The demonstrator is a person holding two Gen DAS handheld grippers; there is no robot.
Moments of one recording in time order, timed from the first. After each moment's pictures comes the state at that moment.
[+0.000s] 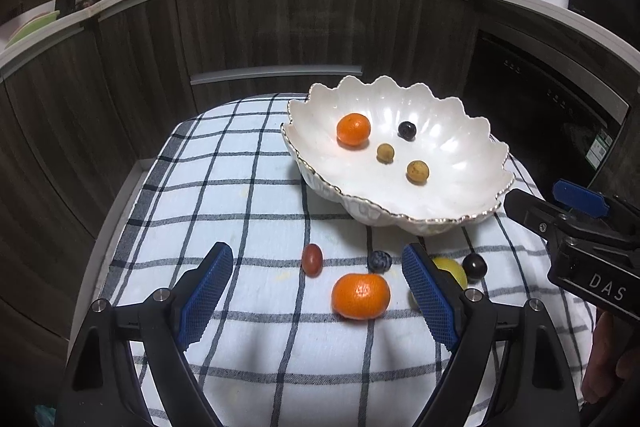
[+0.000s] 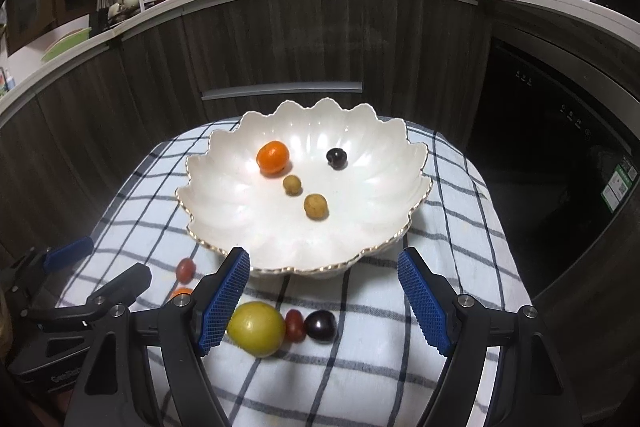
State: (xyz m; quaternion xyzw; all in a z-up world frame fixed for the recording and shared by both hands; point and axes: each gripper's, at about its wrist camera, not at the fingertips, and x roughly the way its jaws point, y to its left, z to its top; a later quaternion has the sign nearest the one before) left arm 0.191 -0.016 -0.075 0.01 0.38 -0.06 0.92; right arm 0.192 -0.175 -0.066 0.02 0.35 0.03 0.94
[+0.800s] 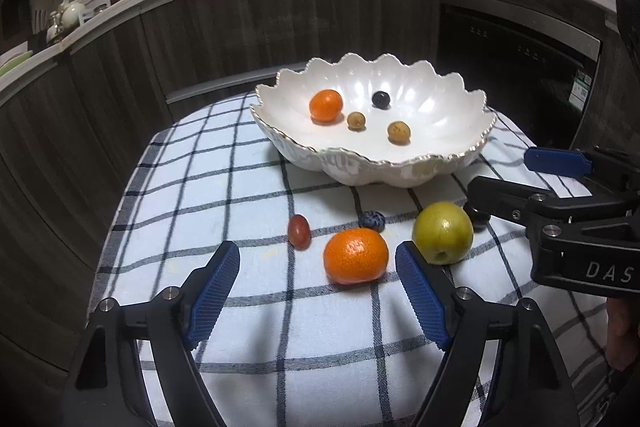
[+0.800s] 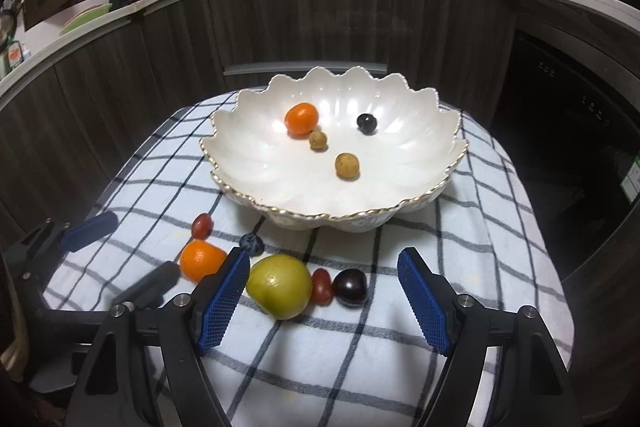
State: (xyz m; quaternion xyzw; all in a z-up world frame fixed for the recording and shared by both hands) left arm 0.173 -0.026 -0.110 0.08 0.36 -0.10 0.92; right arm 0.177 -0.156 -0.097 0.00 0.37 0.07 0.93
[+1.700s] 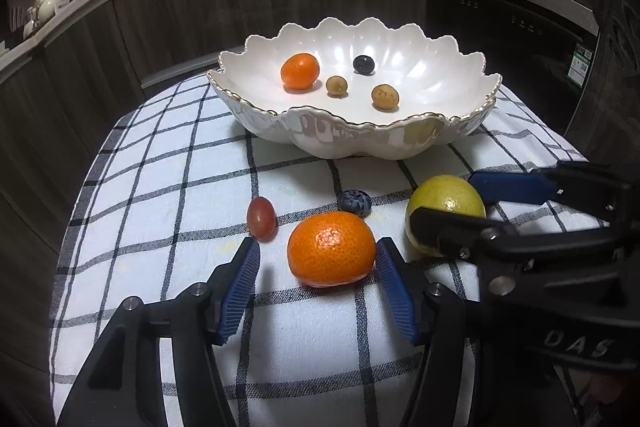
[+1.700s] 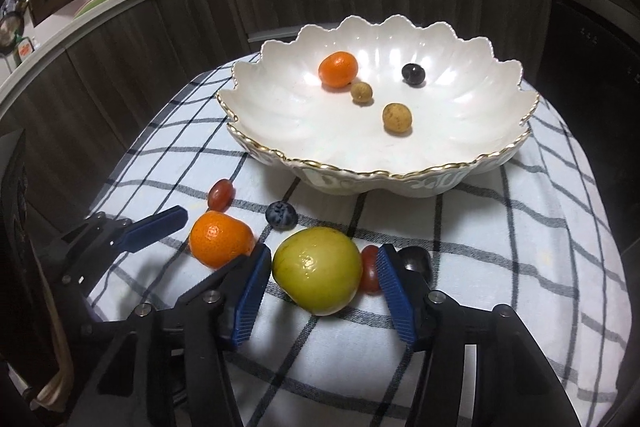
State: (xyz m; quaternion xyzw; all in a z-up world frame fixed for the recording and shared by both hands) left arm 0.195 -0.044 -0.144 0.09 0.39 -0.13 0.91; right arm 0.201 -0.136 -0.139 0.03 0.42 0.13 0.90
